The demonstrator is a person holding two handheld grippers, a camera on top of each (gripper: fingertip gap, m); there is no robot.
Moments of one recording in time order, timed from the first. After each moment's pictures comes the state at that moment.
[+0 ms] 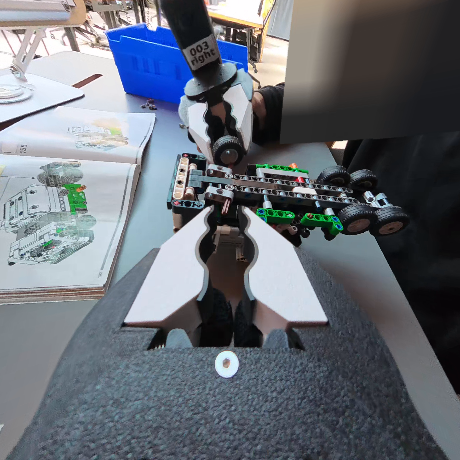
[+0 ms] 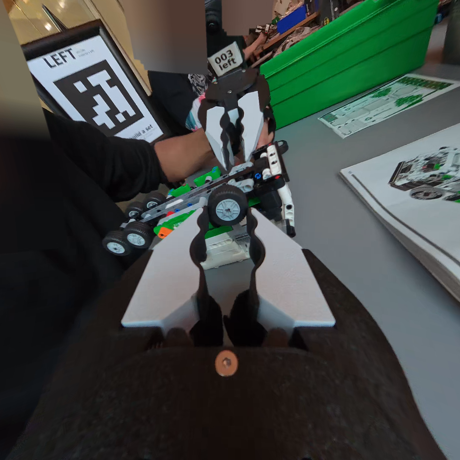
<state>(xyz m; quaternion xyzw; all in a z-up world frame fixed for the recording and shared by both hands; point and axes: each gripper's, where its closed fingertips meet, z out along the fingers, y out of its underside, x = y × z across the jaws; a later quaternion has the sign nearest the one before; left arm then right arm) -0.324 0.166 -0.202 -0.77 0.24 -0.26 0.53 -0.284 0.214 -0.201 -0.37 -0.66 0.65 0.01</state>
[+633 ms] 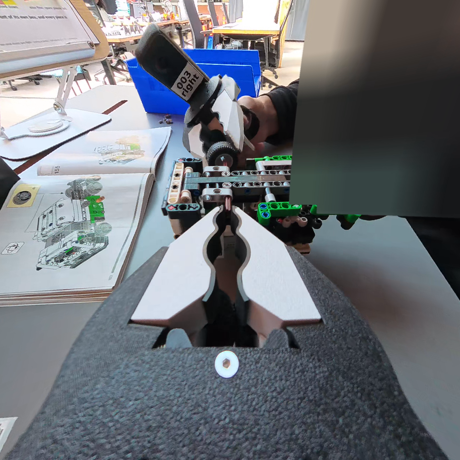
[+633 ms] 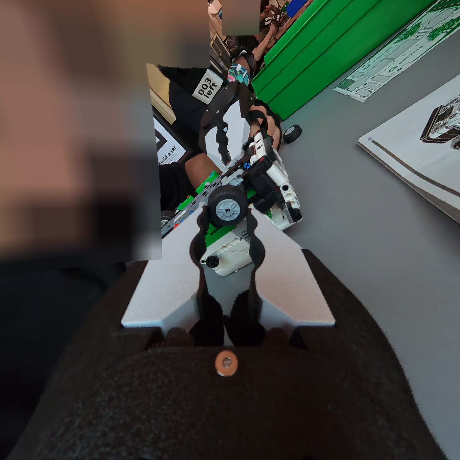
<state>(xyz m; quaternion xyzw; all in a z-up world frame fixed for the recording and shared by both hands) -0.320 0.167 -0.212 -0.75 0.26 -0.19 0.57 -0.290 0.212 -0.208 -0.42 -0.60 0.67 -0.10</state>
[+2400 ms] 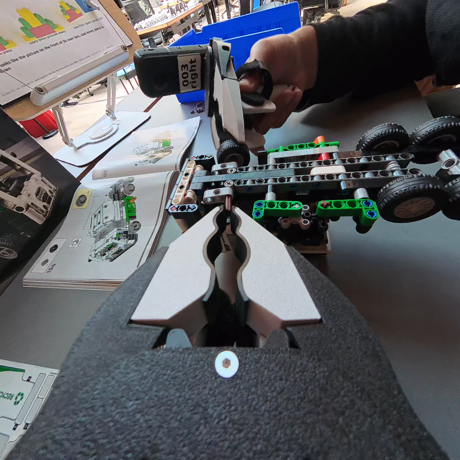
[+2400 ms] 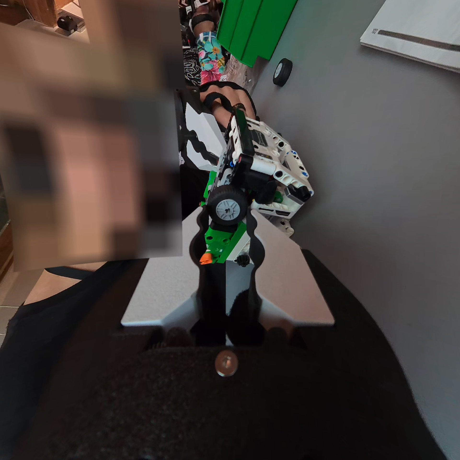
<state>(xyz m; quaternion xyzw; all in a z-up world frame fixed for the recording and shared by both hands) -0.312 0.170 -0.212 -0.78 0.26 -0.05 0.57 -0.281 0.205 -0.207 -0.55 -0.53 0.59 -0.27</state>
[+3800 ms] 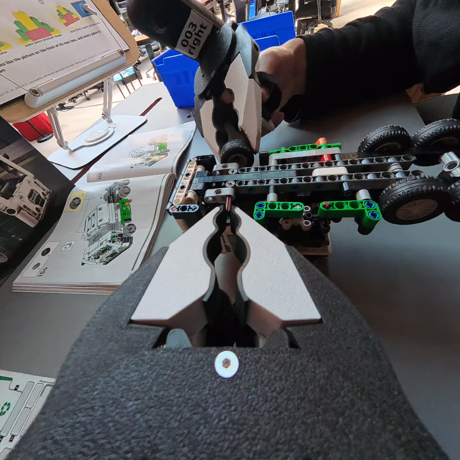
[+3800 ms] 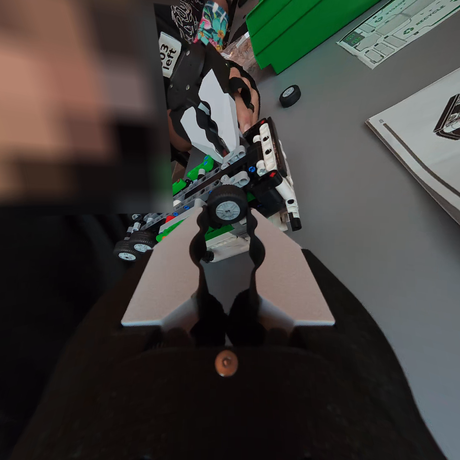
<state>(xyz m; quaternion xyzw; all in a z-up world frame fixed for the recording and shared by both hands) -0.309 0.170 -0.213 -0.77 0.26 -0.06 0.58 -0.277 0.201 -0.210 -0.42 -0.69 0.58 -0.09</state>
